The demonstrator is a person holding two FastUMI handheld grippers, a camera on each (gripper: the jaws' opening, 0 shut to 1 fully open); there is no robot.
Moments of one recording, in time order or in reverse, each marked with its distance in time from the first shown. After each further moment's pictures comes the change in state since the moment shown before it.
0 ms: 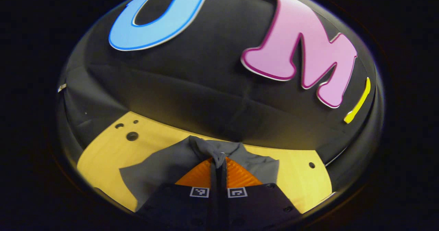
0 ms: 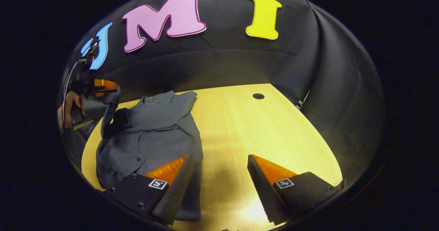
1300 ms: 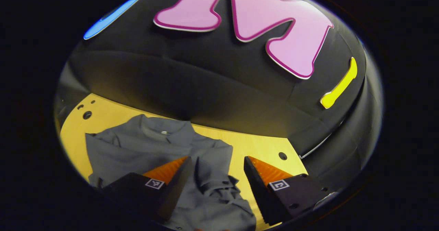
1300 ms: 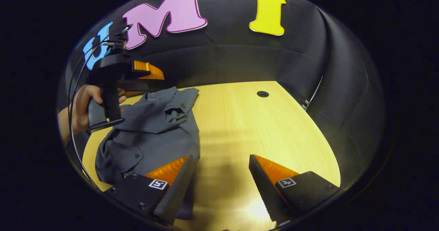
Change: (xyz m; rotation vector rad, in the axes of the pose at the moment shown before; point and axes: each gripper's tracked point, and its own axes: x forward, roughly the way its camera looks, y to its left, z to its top) left arm 0.004 -0.107 -0.064 0.027 0.110 -0.134; right arm 0.009 -0.002 0.000 -0.039 0.028 0.051
